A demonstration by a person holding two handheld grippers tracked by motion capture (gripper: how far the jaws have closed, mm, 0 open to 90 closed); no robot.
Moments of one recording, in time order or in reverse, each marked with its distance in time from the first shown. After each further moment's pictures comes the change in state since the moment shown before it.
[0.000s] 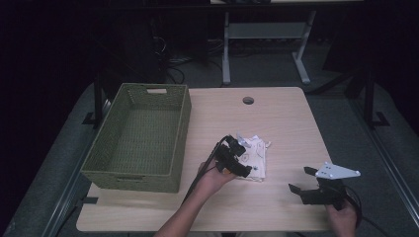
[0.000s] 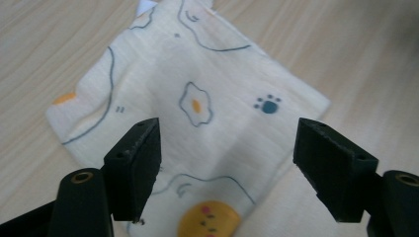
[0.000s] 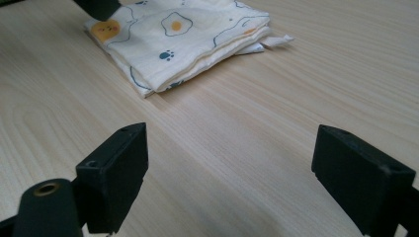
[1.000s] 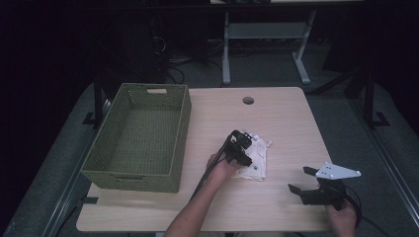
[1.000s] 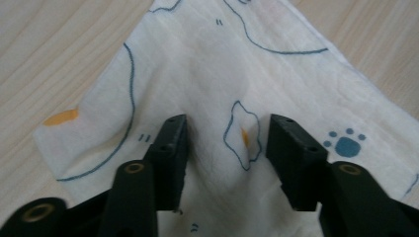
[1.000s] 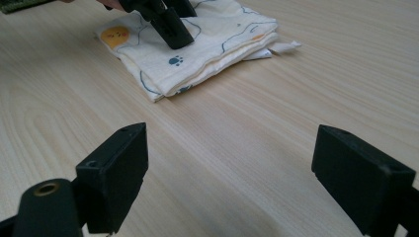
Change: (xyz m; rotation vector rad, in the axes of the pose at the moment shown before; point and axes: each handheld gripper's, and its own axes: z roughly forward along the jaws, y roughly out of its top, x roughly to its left) left arm 0.014 0.017 0.048 0.086 0.052 -0.047; right arm 0.001 0.001 -0.001 -0.014 0.019 -0.005
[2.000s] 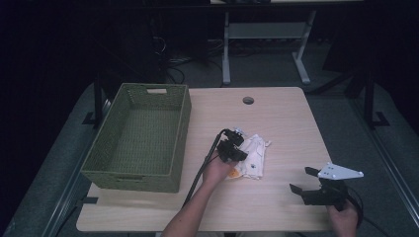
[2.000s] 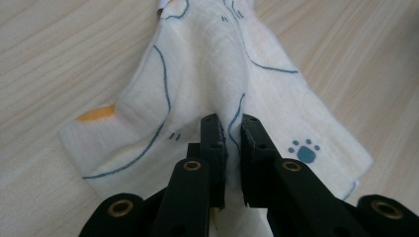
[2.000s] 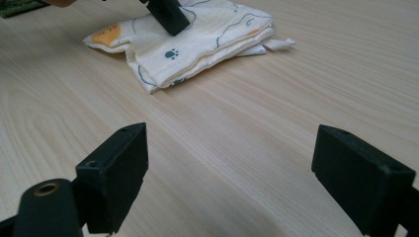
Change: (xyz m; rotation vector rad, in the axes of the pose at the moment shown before) left arm 0.021 -0.013 -0.012 -0.105 -0.159 -0.150; right arm -0.002 -0.002 -0.004 -0.009 -0.007 0.020
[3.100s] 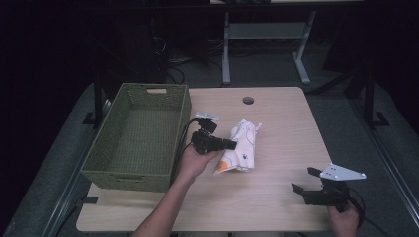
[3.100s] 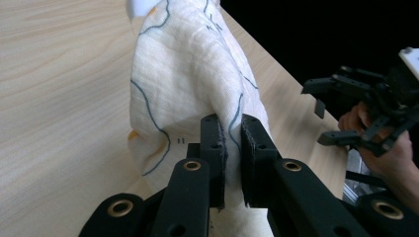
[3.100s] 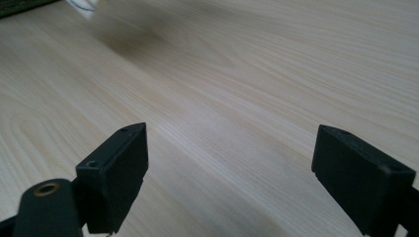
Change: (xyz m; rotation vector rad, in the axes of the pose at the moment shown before) left arm 0.027 -0.009 -0.096 -0.210 -0.273 -0.127; right arm -0.001 -0.004 -0.003 -0.003 -0.042 0.031
